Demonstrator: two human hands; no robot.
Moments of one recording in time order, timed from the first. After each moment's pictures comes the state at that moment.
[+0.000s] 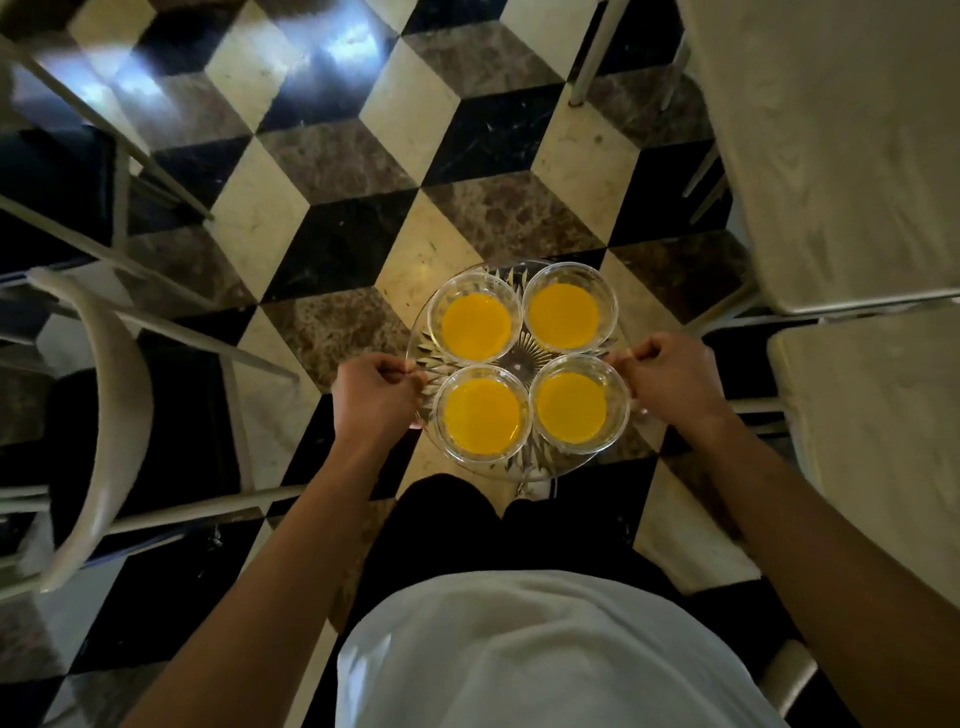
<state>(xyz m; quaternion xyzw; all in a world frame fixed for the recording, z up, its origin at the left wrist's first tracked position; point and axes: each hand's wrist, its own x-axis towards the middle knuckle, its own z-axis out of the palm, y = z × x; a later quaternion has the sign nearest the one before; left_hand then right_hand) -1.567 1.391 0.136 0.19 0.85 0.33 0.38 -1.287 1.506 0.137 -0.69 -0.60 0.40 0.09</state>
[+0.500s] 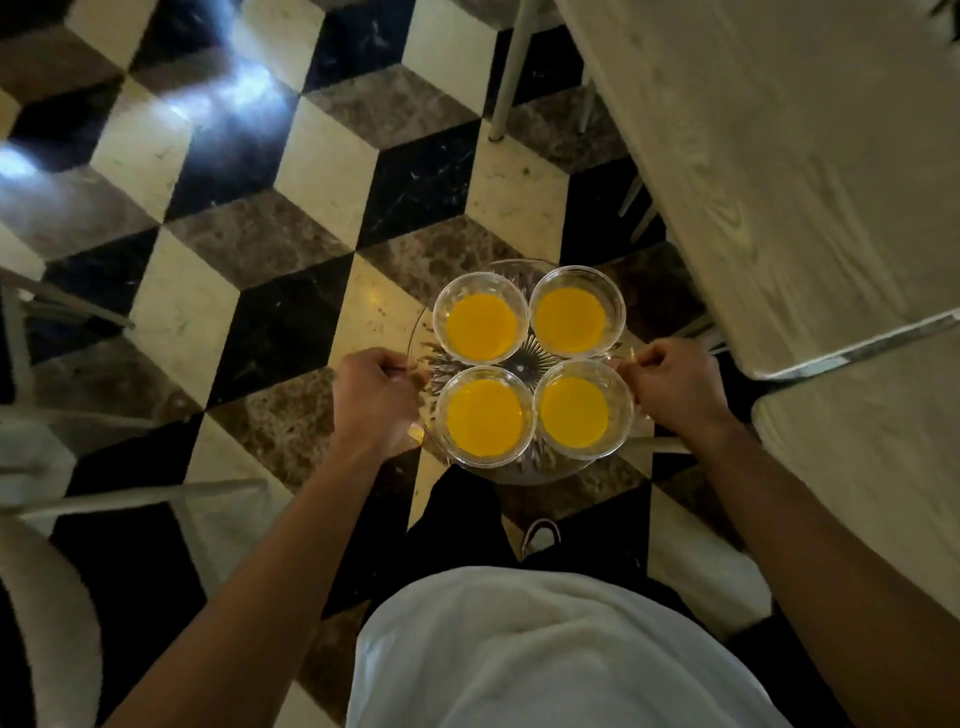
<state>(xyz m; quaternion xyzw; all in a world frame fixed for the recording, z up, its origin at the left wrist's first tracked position) -1.606 1.590 0.124 0.29 0.82 0.27 0.41 -1.306 1.631 0.133 -0.76 -0.51 0.39 0.13</state>
